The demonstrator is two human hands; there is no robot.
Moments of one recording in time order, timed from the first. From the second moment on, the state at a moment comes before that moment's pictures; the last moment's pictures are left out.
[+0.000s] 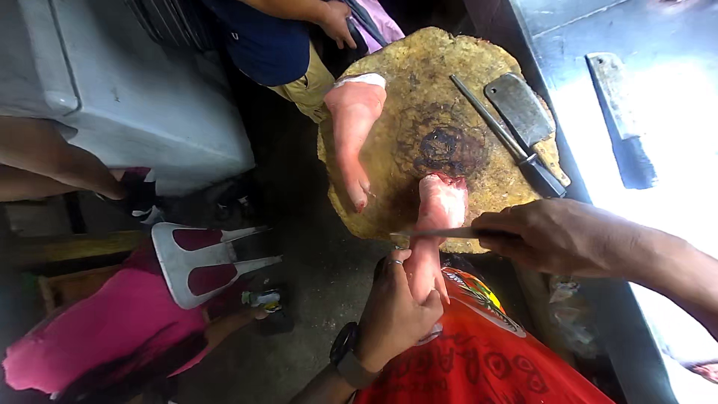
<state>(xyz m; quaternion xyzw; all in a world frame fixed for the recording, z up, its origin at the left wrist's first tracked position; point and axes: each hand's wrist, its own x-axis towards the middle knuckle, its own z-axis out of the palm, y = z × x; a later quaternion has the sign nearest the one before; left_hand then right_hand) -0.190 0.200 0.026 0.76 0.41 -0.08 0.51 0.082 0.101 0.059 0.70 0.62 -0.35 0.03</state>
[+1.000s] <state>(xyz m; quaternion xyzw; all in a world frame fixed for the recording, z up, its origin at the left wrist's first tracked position) -0.175 0.196 0.023 0.83 0.34 0.01 0.44 0.121 0.092 0.063 0.80 0.51 -0.27 0.14</state>
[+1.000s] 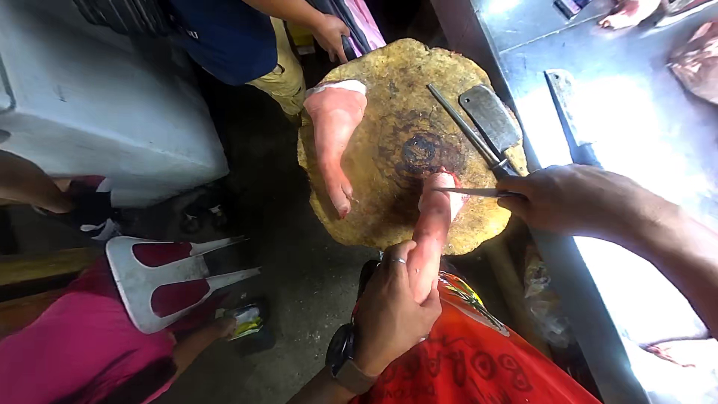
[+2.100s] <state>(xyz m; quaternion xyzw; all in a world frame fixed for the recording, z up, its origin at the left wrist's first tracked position) -0.167 0.188 0.019 0.76 0.40 0.19 0.47 0.029 0.012 0.100 0.81 0.55 -0.19 -0.07</state>
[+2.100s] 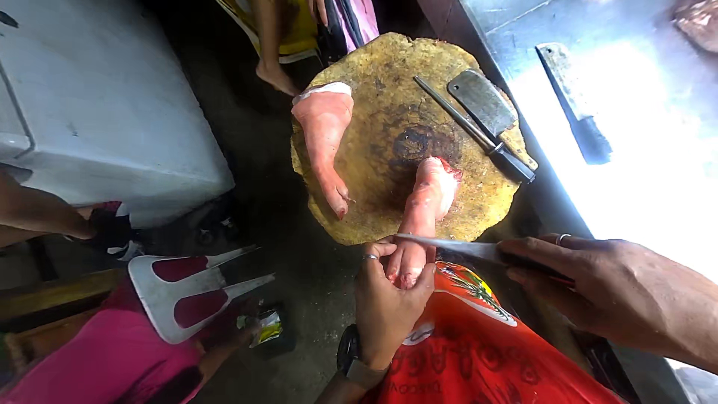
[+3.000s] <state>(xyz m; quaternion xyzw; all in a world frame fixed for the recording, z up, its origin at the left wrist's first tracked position) -0.160 0.174 0.014 0.79 0.32 0.27 0.45 0.052 0.021 0.109 0.83 0.53 -0.19 0.00</state>
